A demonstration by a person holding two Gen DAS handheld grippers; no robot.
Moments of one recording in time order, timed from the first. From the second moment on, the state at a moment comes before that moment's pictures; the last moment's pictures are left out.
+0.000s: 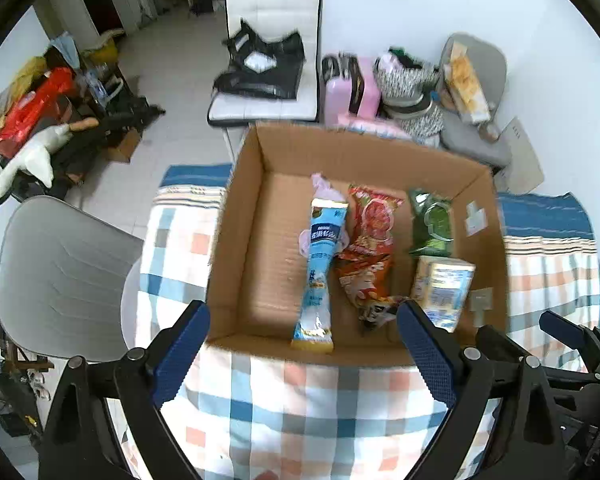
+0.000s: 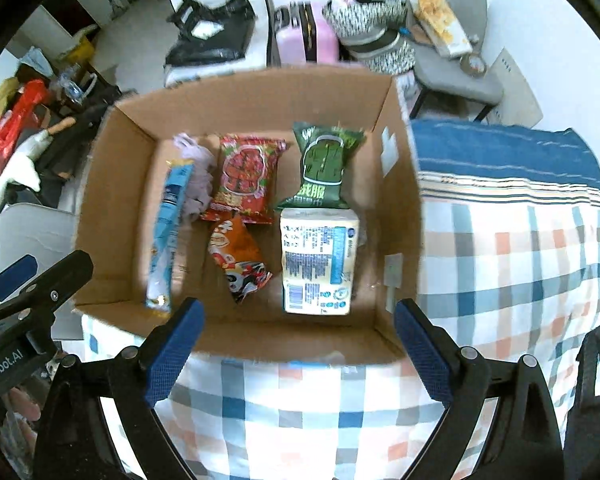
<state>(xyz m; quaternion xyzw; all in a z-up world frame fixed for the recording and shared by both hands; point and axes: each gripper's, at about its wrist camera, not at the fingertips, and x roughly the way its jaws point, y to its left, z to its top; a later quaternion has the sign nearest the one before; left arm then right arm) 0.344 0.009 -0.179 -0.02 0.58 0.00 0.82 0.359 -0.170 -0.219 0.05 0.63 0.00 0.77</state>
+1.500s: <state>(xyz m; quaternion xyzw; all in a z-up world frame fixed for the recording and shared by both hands) 0.143 0.006 0.017 0.00 0.42 0.00 0.91 0.144 -0.181 0.026 0.03 0.45 0.01 0.89</state>
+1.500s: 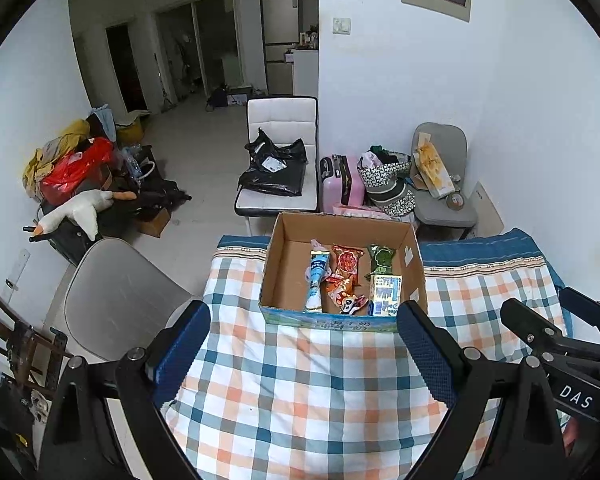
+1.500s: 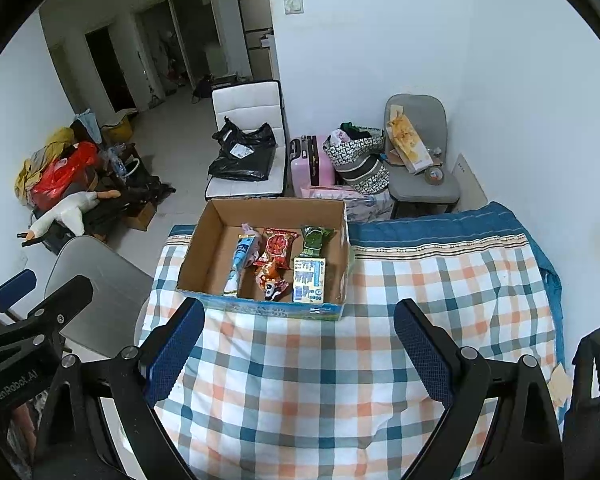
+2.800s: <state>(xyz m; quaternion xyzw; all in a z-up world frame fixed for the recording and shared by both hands) 0.124 0.014 0.038 -0.01 0.40 0.01 0.91 0.126 -0.181 0.067 0.02 0.42 -0.02 0.91</state>
